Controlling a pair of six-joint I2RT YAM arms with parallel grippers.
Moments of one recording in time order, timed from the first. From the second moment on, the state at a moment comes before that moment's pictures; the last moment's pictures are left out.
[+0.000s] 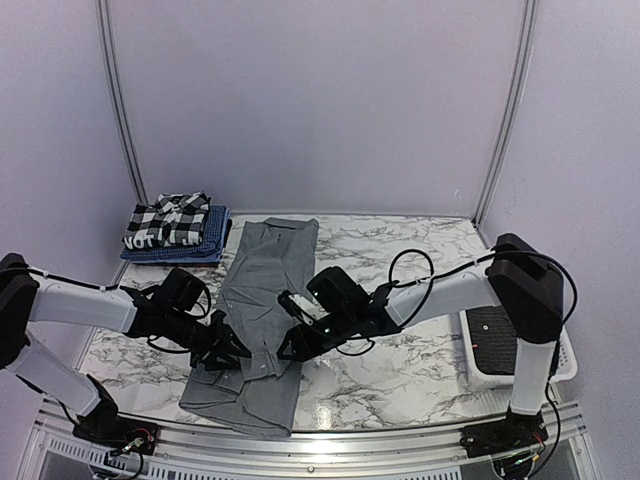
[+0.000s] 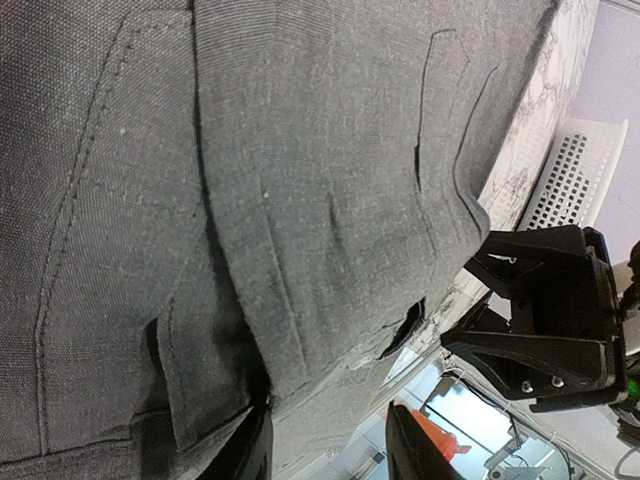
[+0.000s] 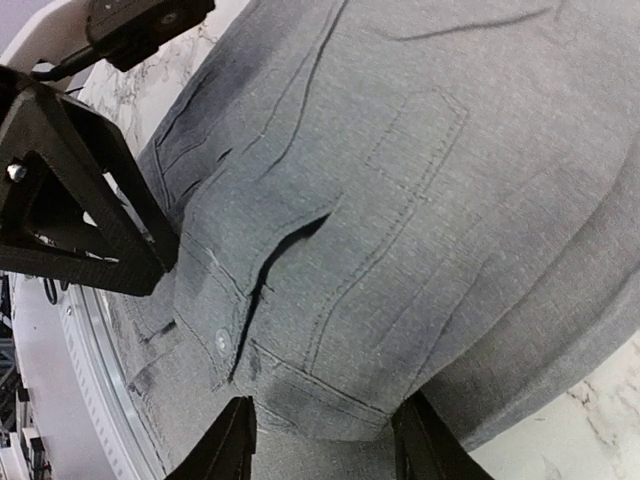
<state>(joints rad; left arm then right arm) -0.63 1.42 0.56 -0.13 0.63 -1.12 1.02 1.96 1.16 -0.02 -0.38 0.51</state>
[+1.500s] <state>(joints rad) -0.66 1.33 0.60 -0.21 0.56 -1.04 1.09 1.93 1.18 -0.25 -0.40 0.66</state>
